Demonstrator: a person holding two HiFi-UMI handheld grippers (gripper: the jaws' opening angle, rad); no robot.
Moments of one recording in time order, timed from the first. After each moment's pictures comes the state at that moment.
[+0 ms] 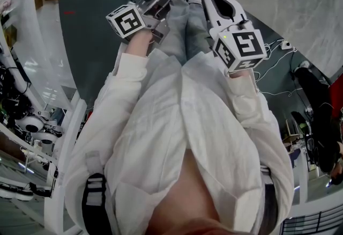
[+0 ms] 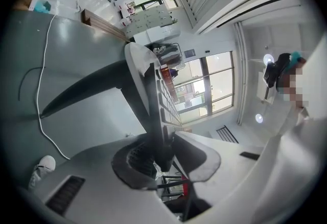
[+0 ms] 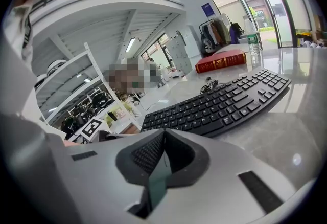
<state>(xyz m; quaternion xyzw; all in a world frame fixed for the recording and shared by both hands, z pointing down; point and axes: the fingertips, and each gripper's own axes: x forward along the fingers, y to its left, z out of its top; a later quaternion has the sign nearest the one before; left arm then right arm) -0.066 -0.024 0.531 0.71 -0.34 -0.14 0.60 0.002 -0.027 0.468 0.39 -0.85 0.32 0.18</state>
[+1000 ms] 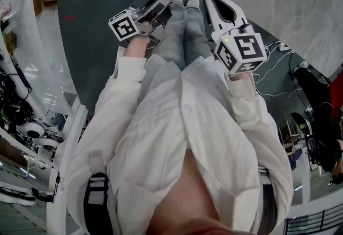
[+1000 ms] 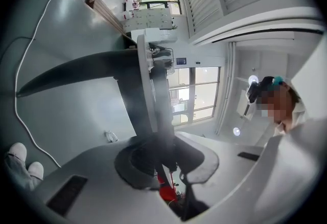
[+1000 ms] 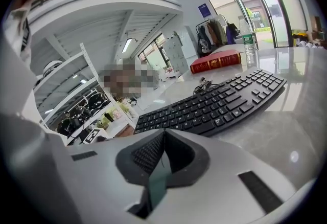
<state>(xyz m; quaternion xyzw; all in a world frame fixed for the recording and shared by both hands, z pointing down) -0.064 -0.025 0.525 0.72 -0.25 -0.24 0.60 0.015 -0.036 0.473 0.40 -0.84 0.33 0.18</state>
